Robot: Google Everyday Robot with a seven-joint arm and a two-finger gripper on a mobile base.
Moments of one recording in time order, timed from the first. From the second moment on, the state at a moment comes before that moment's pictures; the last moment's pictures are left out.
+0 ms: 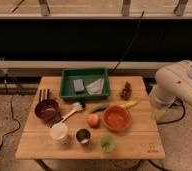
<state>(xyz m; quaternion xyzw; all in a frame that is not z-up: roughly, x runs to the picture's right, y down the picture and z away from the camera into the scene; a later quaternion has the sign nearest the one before) 0.284 0.107 0.684 -0.28 0.02 0.02 0.96</state>
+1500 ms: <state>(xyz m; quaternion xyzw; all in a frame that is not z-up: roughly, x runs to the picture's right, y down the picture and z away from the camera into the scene) 0.196 0.103 0.723 -0.30 0.01 -0.04 0.95</state>
